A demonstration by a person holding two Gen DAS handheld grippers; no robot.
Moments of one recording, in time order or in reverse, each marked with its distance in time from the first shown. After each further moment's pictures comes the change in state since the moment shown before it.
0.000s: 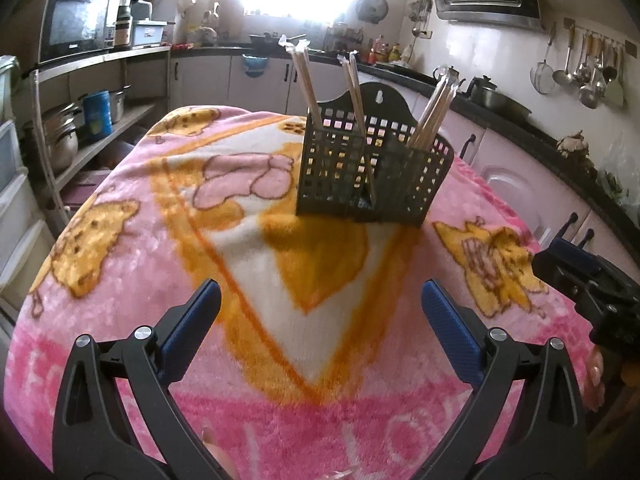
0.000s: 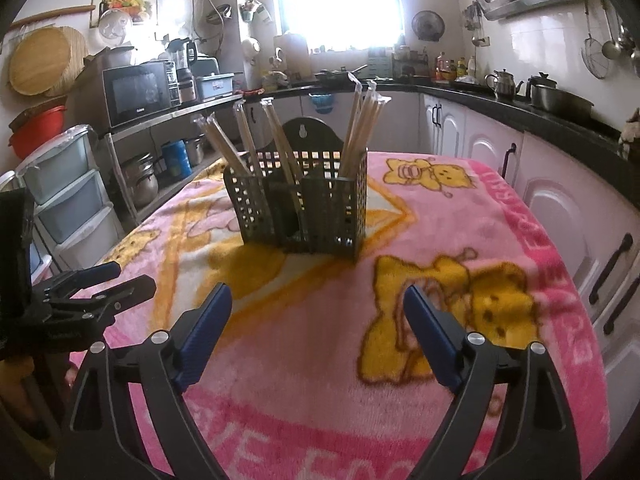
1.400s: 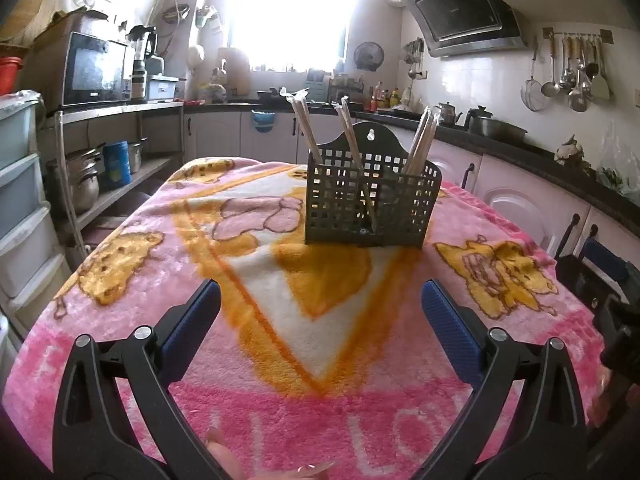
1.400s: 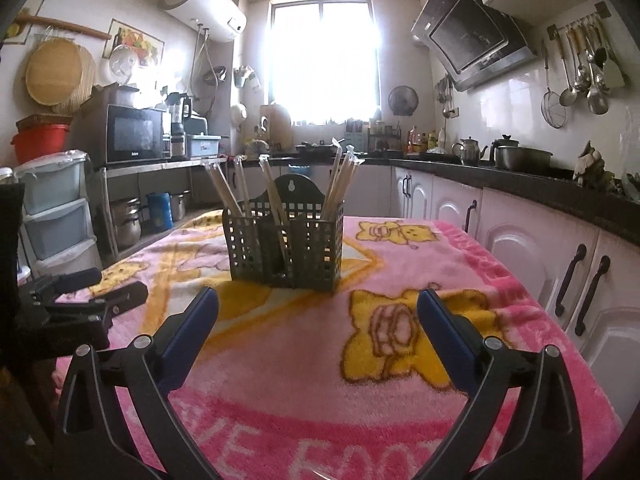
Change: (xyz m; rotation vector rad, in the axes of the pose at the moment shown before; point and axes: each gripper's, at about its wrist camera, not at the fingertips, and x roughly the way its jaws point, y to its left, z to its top) left arm -0.030 -0.012 -0.029 0.062 -0.217 0.066; right arm -0.043 0.017 -0.052 -0.044 -0.301 -0.122
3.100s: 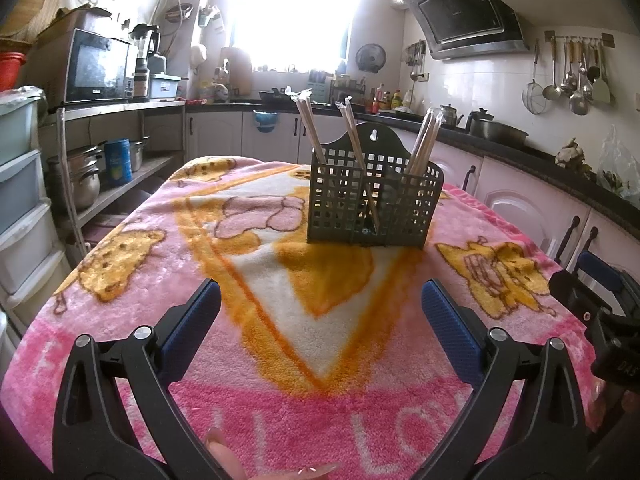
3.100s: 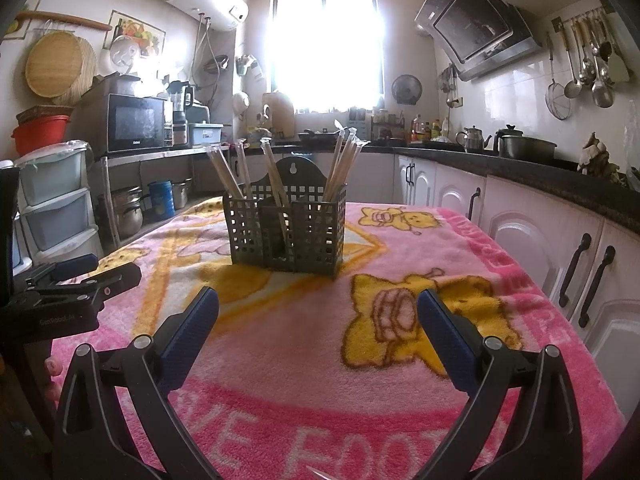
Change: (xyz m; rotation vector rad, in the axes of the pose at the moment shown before) left arm 0.001 0.003 -0.002 -0.006 0.002 -0.003; right arm 0.002 0.003 -0.006 0.012 0.045 0.009
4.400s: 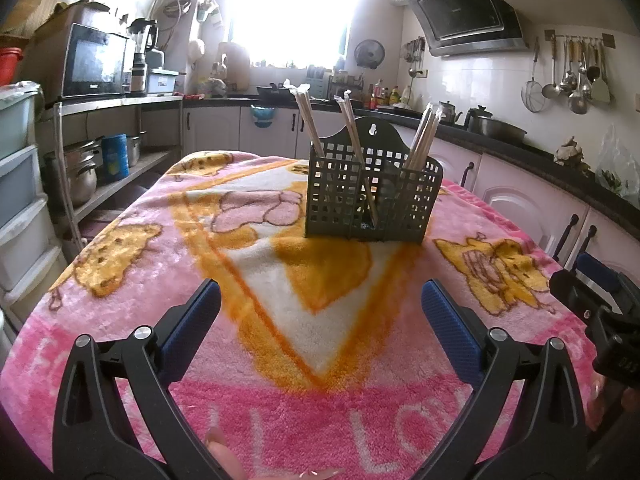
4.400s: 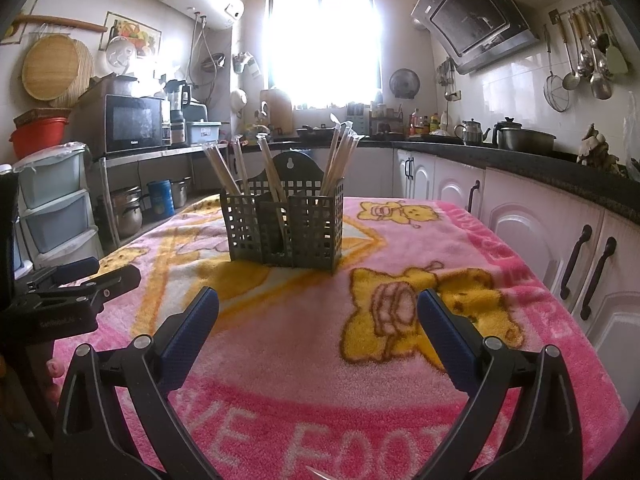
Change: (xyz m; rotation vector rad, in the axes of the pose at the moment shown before) left arm 0.003 0.002 -0.003 -0.009 0.009 -0.014; right arm 0.003 -0.005 -0.003 0.007 0.010 0.001
